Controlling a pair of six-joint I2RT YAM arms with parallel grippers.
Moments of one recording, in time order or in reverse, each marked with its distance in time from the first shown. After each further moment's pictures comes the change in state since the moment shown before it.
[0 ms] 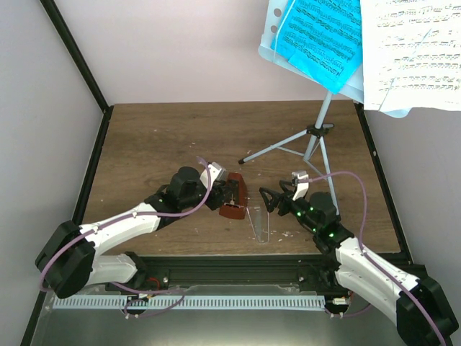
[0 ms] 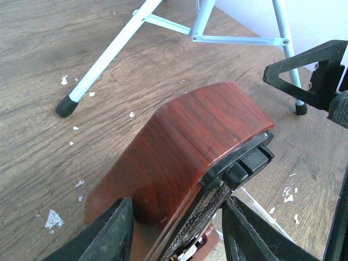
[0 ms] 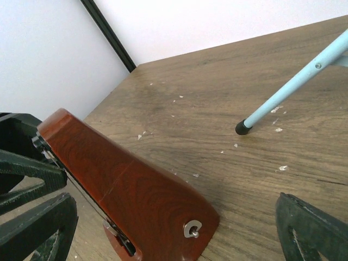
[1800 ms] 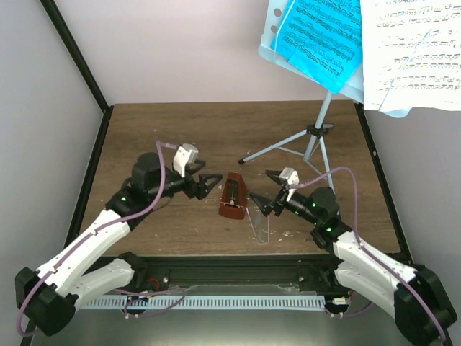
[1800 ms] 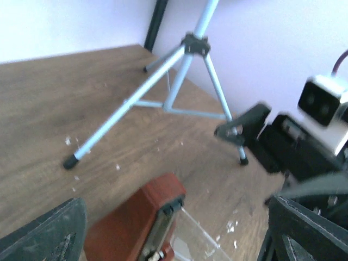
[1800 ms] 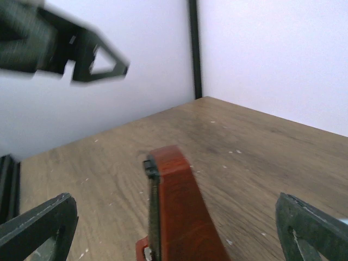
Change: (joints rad) left arm 0.196 -0.286 0.194 -0.311 0.224 -0.041; right arm 0.012 0.112 0.058 0.244 -0.313 -0.362
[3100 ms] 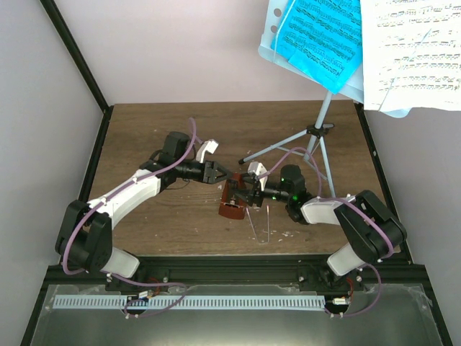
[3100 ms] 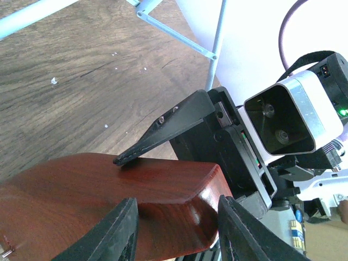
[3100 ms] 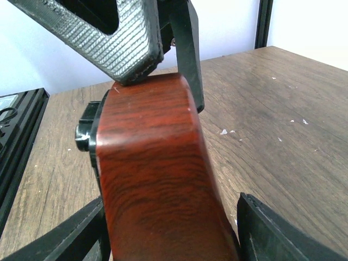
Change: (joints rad) left arm 0.092 0.500 0.145 -0.024 0.422 -0.169; right arm 0.003 0.653 0.227 0.198 -0.231 -0.148
